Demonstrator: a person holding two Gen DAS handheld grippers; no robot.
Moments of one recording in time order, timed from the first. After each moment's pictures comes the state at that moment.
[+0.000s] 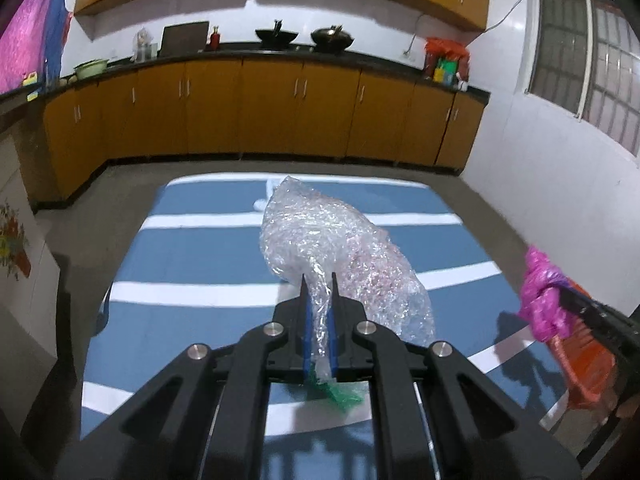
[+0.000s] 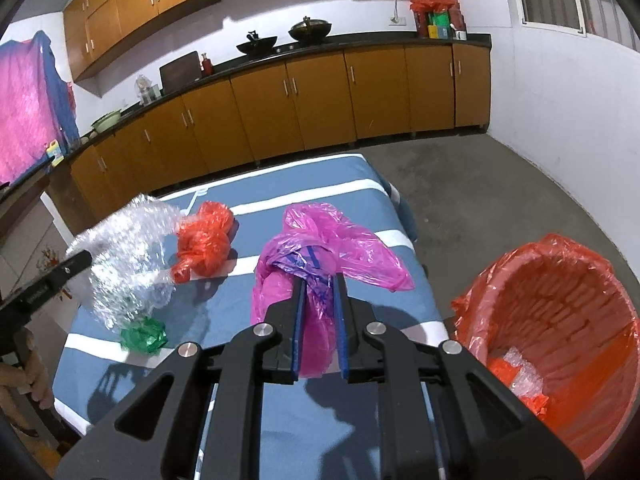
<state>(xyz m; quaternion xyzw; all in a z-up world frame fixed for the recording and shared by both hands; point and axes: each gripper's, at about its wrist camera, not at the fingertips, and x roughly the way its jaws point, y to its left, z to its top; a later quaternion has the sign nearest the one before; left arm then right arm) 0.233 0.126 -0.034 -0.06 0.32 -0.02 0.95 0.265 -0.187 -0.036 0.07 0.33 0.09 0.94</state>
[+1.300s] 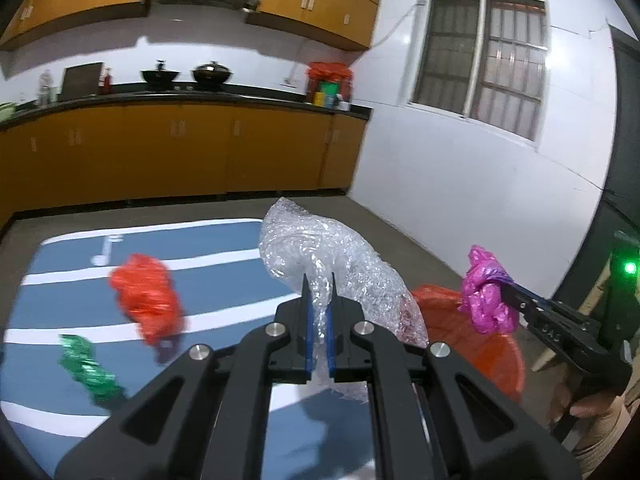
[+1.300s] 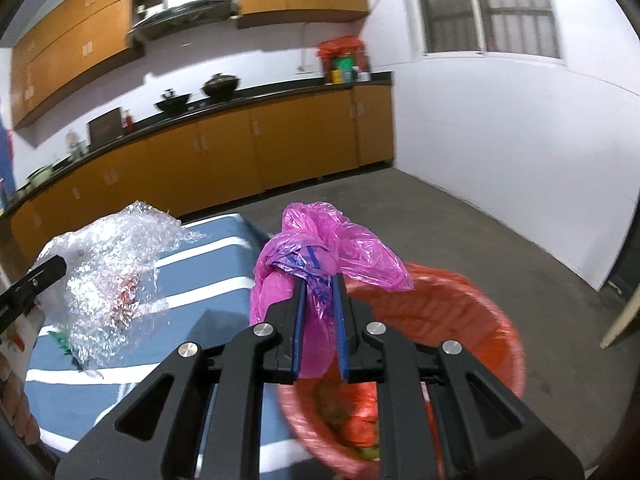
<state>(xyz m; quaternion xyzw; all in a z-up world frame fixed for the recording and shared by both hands) 0.199 -0.057 0.017 -0.05 0.24 -0.22 0.94 0.187 -0.324 0.004 0.09 0.25 -0.08 0.96</state>
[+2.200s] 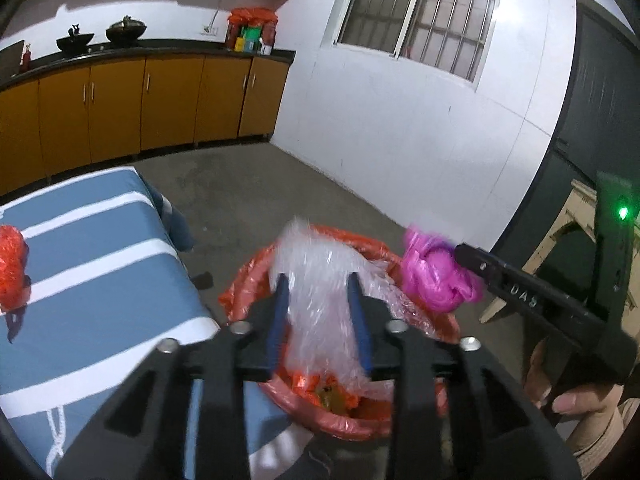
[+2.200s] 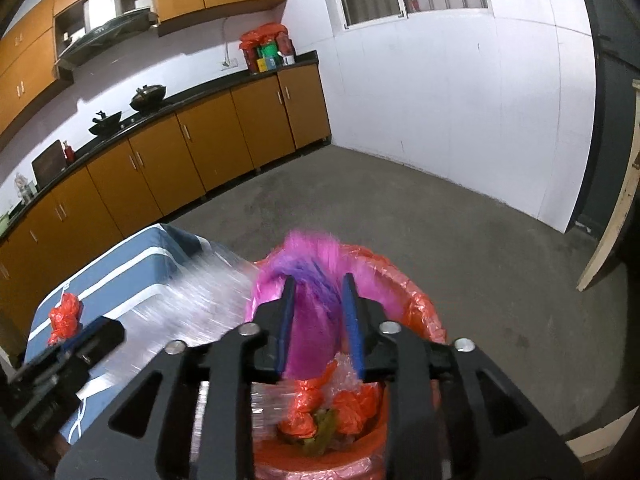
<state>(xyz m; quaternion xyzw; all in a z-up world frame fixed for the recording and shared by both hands) 0.210 -0.205 -0.046 -0.02 0.32 -0.34 0.88 0.175 -0.402 -0.020 0.16 0.28 -0.17 0.93</state>
